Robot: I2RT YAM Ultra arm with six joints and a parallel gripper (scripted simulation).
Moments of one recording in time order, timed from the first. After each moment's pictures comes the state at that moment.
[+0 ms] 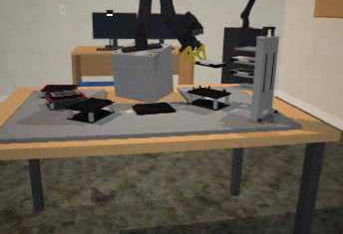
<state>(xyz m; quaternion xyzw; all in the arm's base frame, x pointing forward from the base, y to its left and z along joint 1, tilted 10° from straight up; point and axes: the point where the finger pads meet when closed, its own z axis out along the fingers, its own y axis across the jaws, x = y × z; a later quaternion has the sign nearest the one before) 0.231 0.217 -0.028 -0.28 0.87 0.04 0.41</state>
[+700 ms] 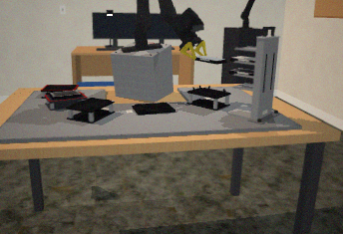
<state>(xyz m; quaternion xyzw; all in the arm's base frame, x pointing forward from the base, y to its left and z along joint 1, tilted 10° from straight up) 0.229 0.219 -0.011 -0.28 0.87 0.03 0.40</state>
